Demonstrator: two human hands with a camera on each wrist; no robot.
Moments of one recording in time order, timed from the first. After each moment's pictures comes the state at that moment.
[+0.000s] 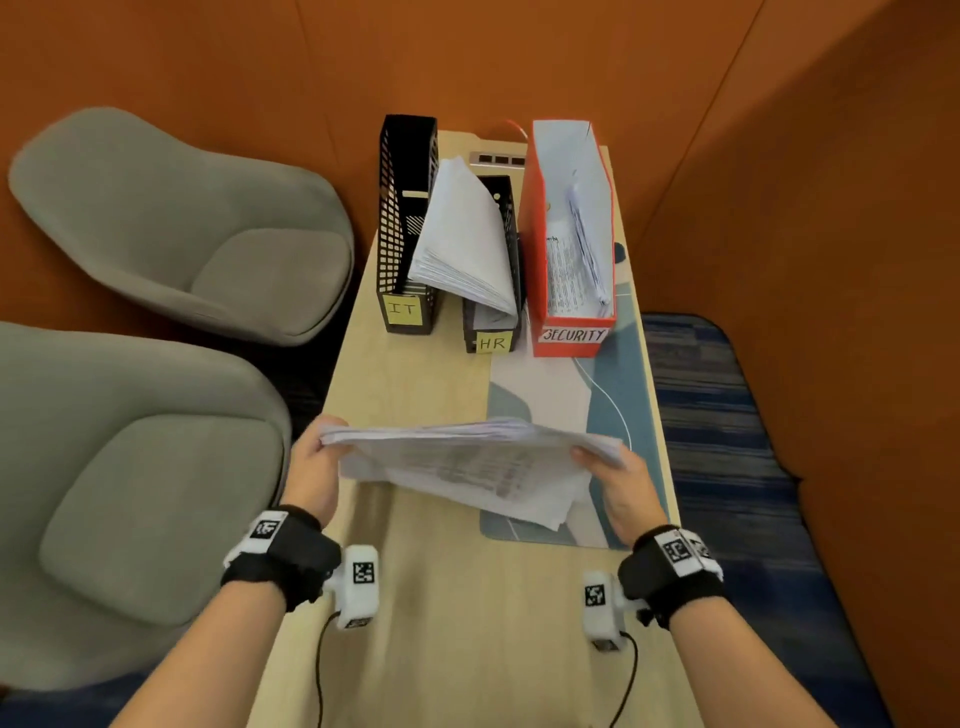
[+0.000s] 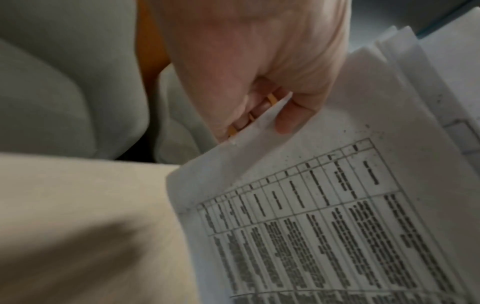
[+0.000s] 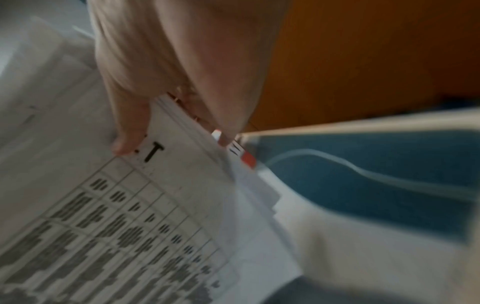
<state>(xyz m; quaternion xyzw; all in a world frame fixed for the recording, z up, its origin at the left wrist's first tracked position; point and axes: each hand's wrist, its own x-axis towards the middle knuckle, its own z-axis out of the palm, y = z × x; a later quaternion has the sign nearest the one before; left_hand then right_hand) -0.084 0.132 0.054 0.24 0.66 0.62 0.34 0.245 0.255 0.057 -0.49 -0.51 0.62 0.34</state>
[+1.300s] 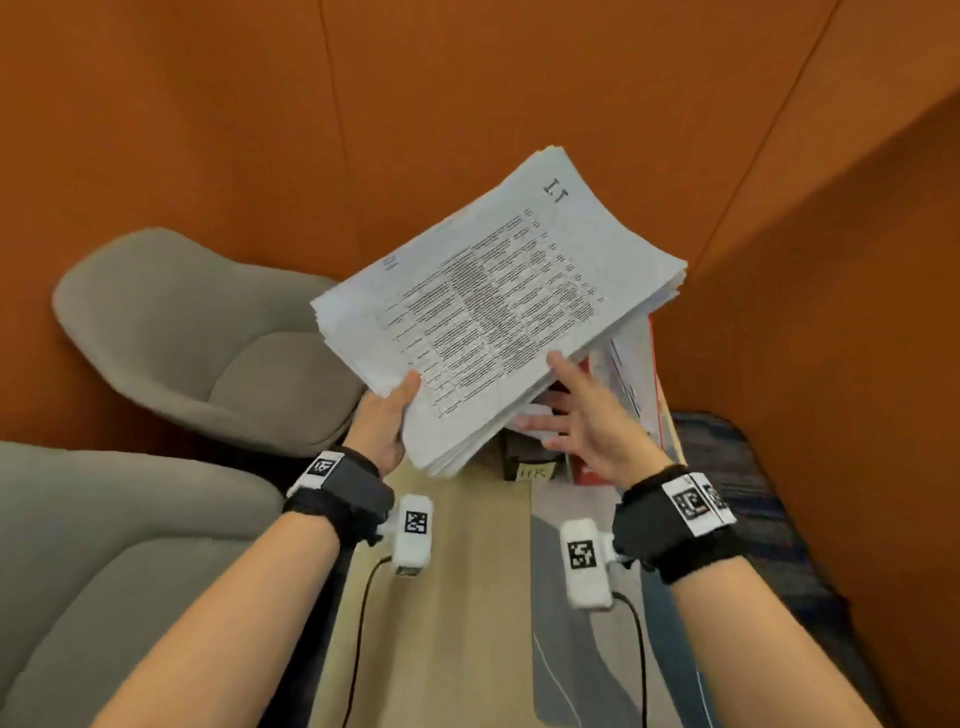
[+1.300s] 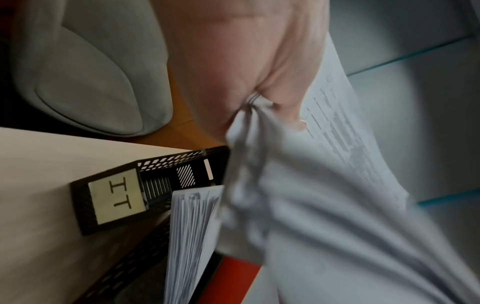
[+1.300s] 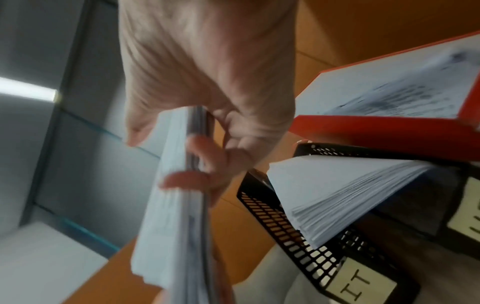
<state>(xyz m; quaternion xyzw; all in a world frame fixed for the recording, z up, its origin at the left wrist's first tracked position) -0.167 0.312 0.171 0.17 0.49 0.68 0.52 0.054 0.373 0.234 -0.41 -0.49 0.72 0.26</state>
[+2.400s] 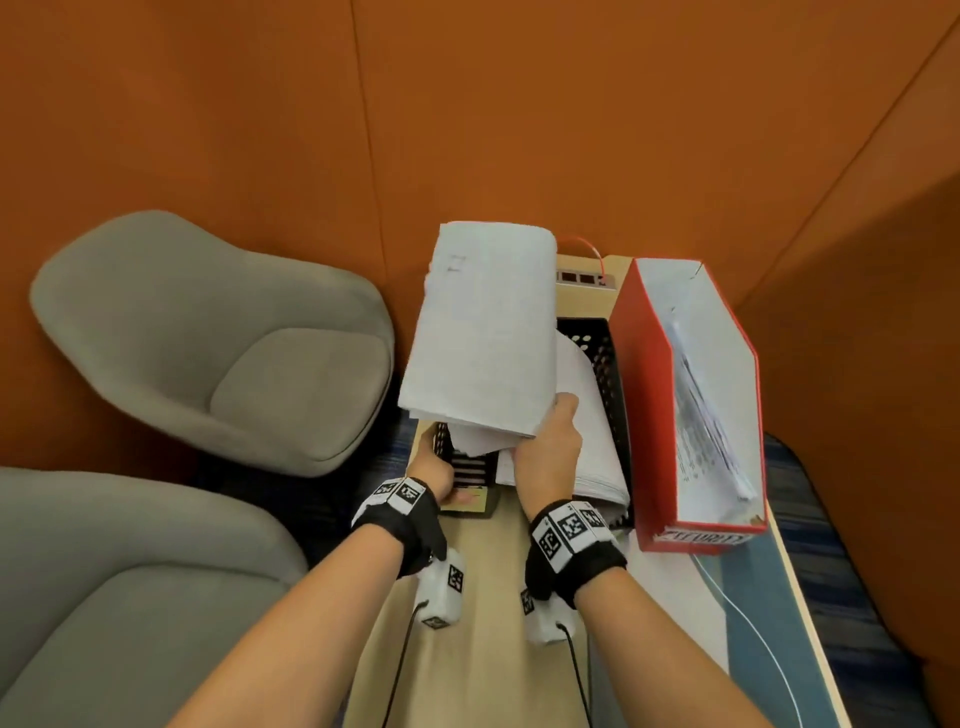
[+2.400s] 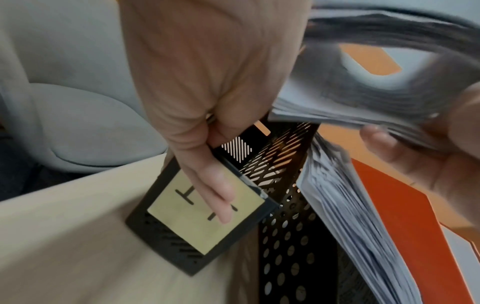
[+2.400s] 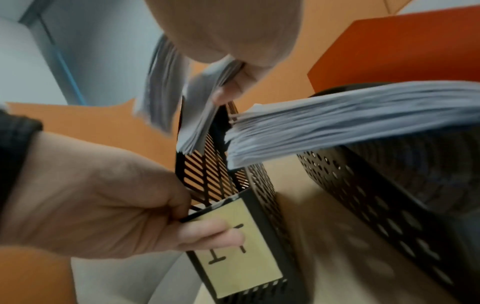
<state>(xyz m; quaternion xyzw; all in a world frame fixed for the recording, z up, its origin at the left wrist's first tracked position) -0.225 0.419 0.028 0.13 0.71 0.46 0.51 -0.101 0.451 0.090 -0.58 -0.64 0.35 0.36</state>
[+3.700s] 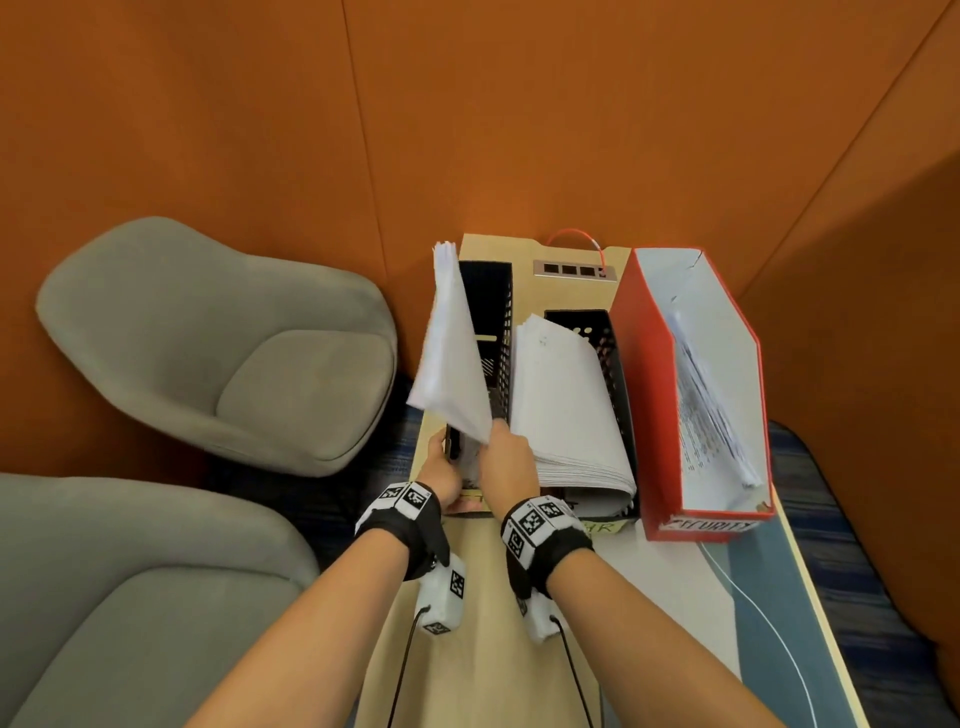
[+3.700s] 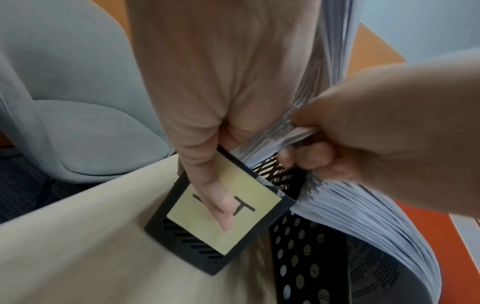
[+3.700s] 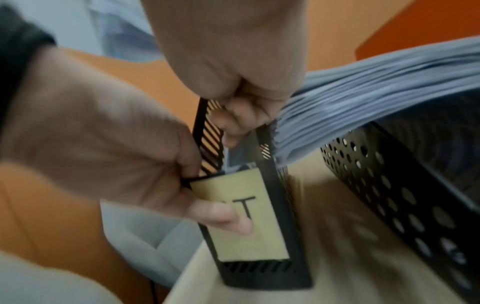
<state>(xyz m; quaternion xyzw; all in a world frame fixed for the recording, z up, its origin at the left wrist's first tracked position) -0.216 0.407 0.032 0.17 0.70 0.44 0.53 -0.133 0.437 0.067 -0.57 -0.76 0.29 0.12</state>
